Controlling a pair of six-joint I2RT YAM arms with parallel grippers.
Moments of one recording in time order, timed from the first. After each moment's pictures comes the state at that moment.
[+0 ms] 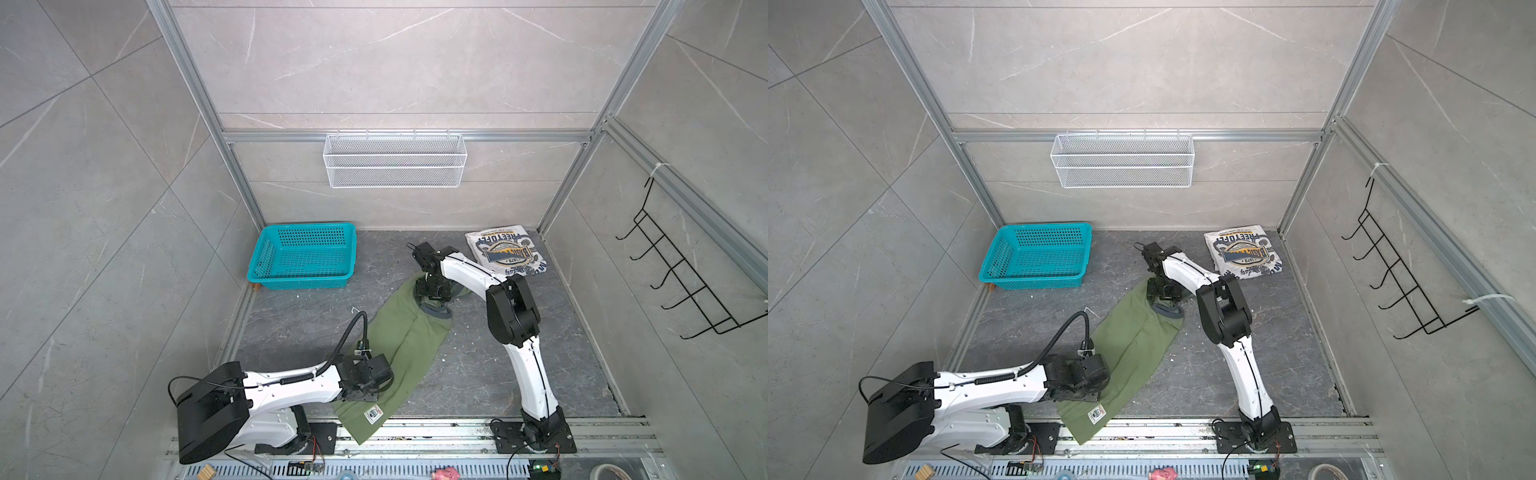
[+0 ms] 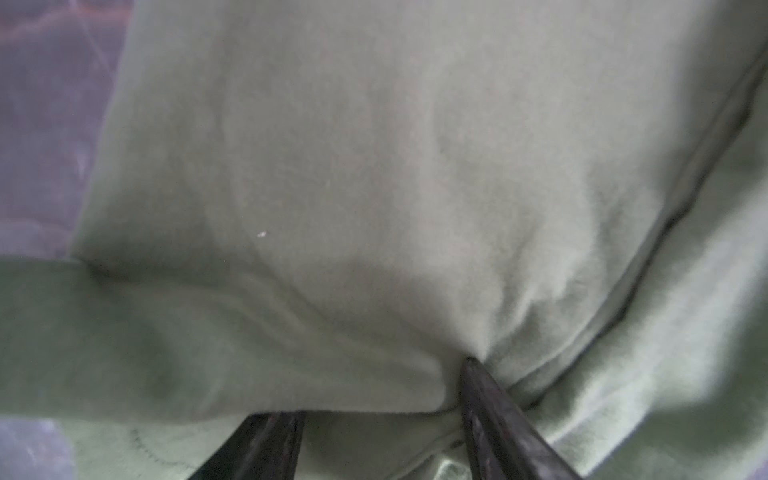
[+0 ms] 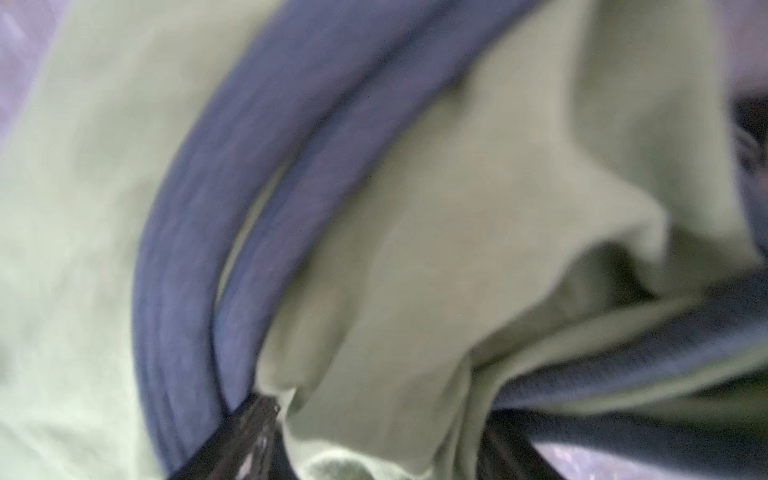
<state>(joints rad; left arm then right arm) -1.16 1.25 0.55 -0.73 -0.20 -1.05 0.51 2.36 1.98 -1.08 0.04 0.53</state>
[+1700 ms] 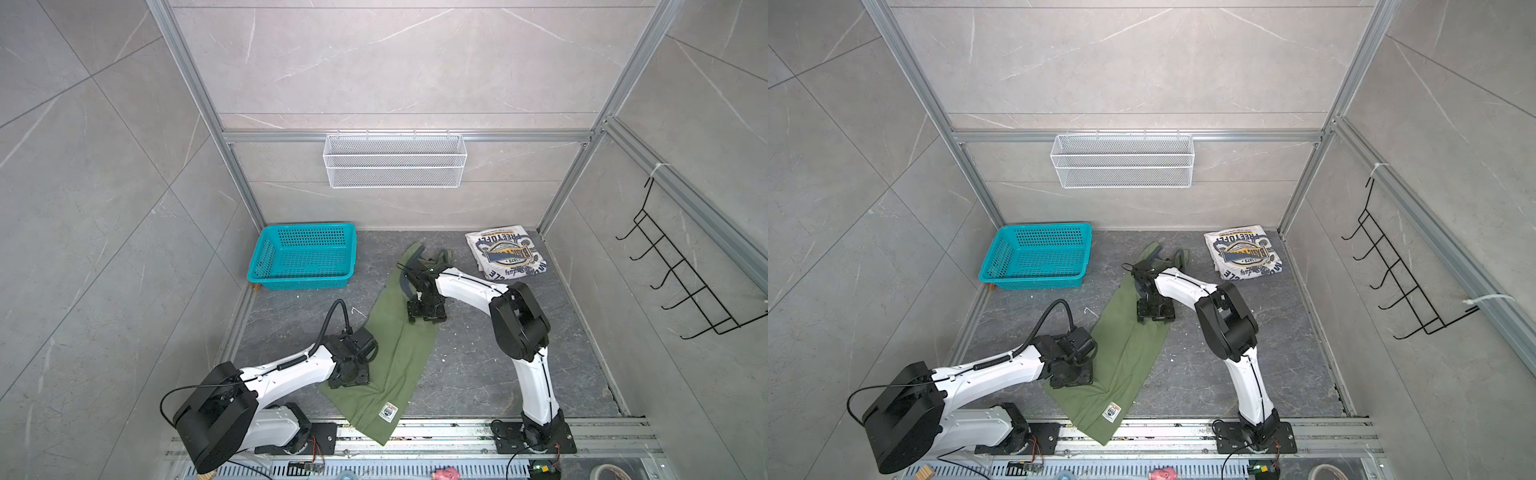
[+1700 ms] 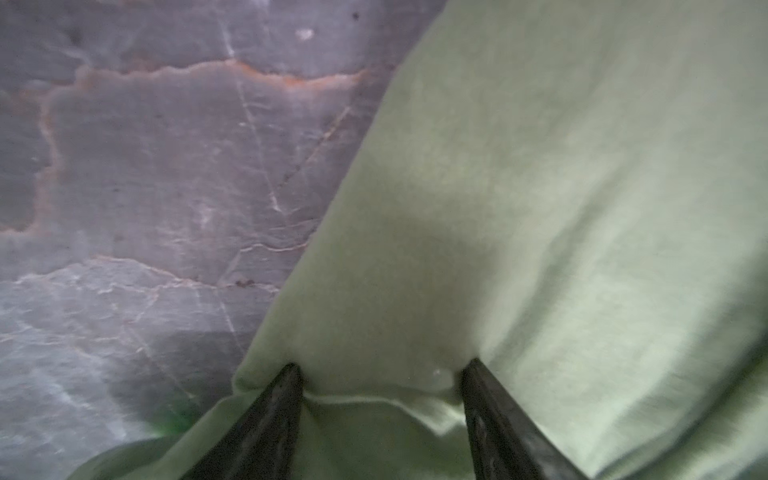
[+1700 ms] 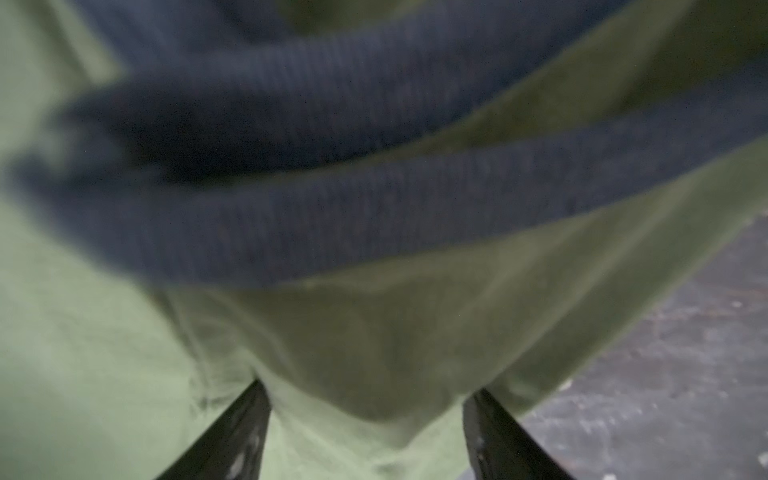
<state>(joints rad) -0.83 1.27 0.59 -0.75 -0.05 -0.89 0.64 2.20 1.70 -1.00 -0.07 0.55</state>
